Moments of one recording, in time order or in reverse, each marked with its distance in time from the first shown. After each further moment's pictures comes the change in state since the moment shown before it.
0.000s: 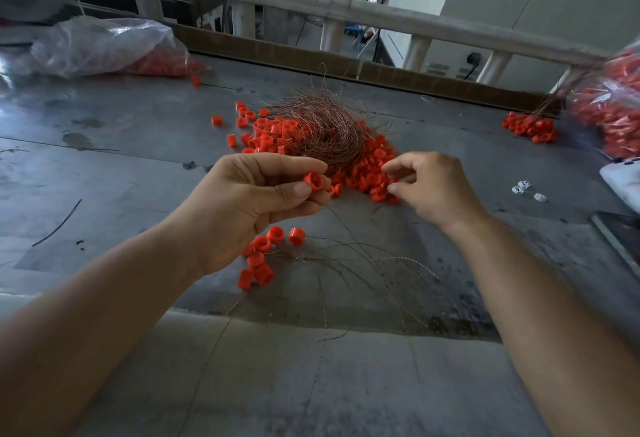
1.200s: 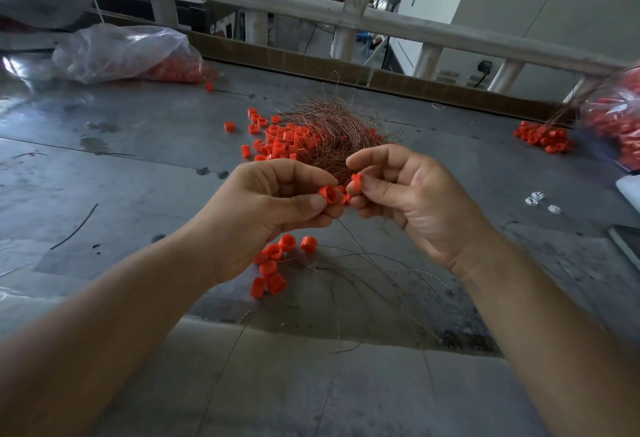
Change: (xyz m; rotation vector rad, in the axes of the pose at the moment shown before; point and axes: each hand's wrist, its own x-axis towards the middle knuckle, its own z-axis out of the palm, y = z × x) left_hand 0.000 -0.001 0.002 0.108 0.003 0.041; right_hand -0.030 -0.061 -0.010 1.014 -0.362 -0.007
